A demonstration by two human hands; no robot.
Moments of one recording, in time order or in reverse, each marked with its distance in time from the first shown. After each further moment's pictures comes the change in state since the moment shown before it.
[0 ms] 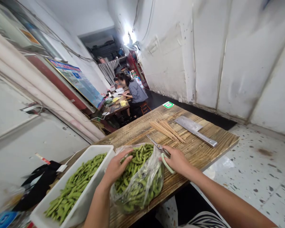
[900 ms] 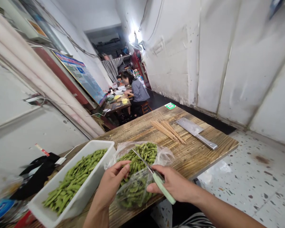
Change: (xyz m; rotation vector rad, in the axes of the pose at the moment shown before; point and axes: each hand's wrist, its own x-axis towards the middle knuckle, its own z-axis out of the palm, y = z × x) left_hand -0.064 0.065 0.006 -0.562 0.143 -0.336; right_hand -0.056 -0.064 -0.016 0.659 -0.536 -0.020
